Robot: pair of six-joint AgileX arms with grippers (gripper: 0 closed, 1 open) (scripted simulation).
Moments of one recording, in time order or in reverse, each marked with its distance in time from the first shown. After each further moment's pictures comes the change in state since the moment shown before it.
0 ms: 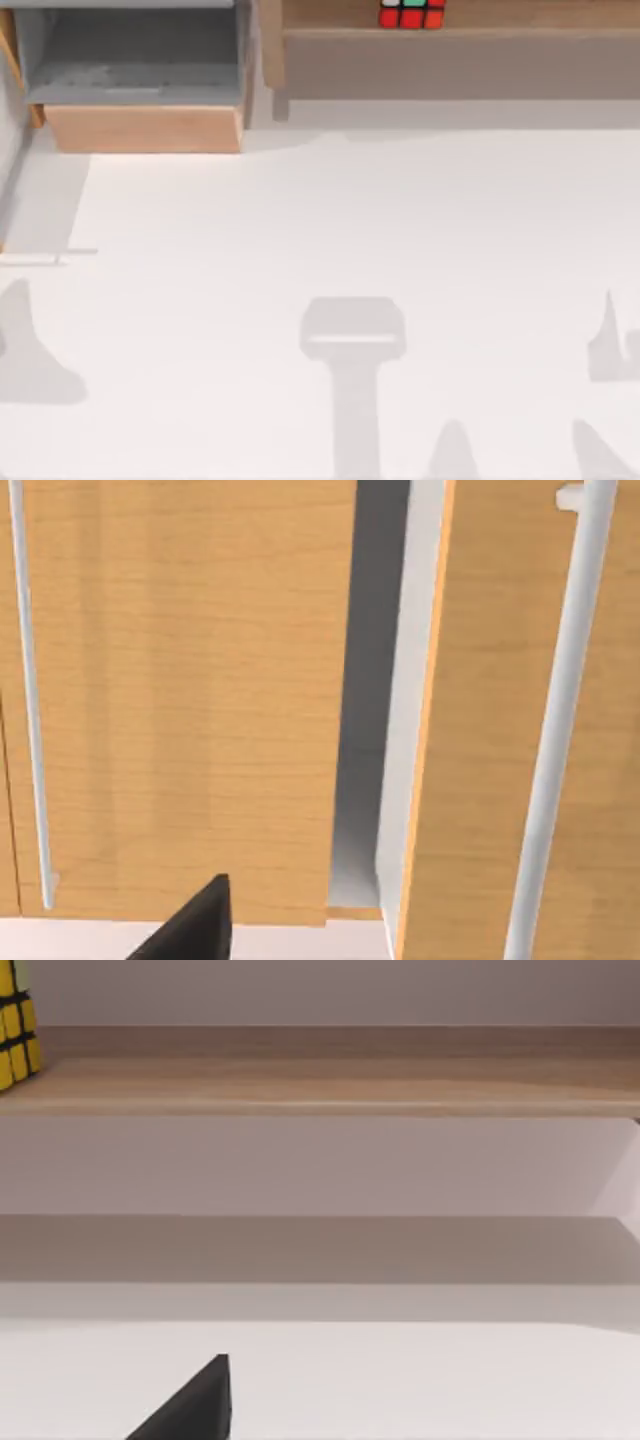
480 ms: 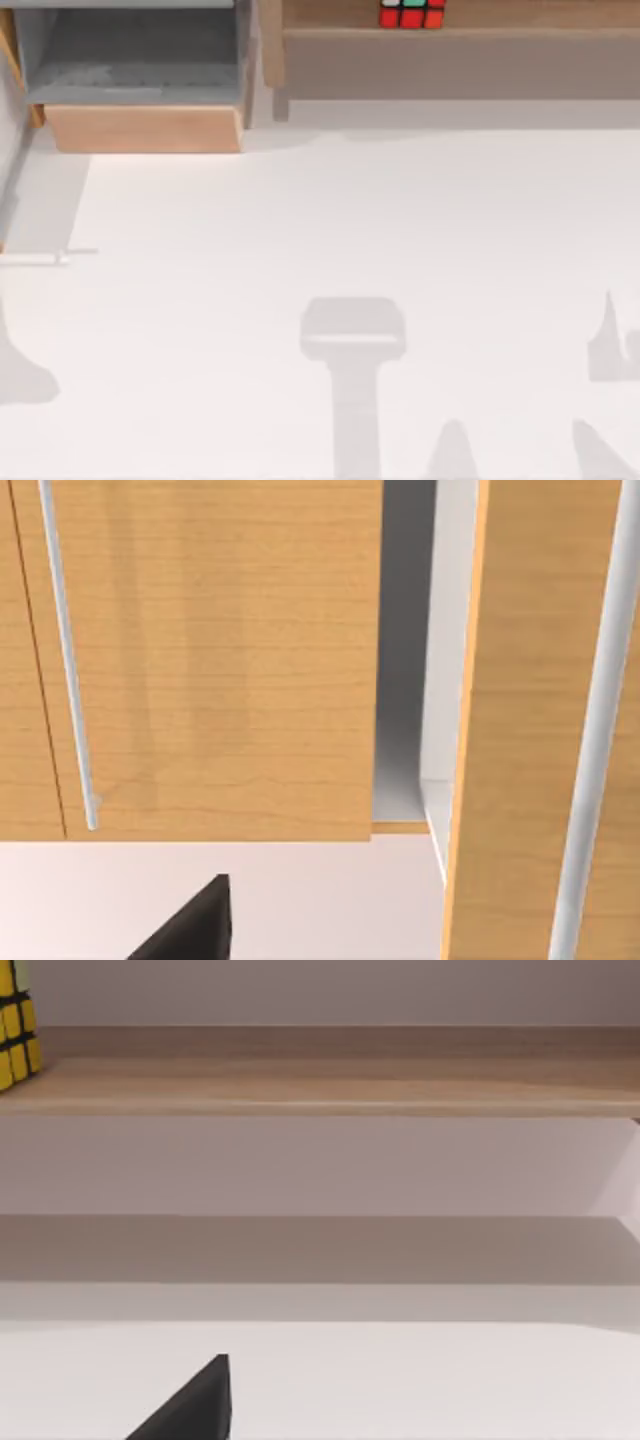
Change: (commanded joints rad) left arm 0.057 0.013 0.043 0.002 -0.001 0.032; right arm 0.000 0.000 0.000 0.000 0.000 0.000
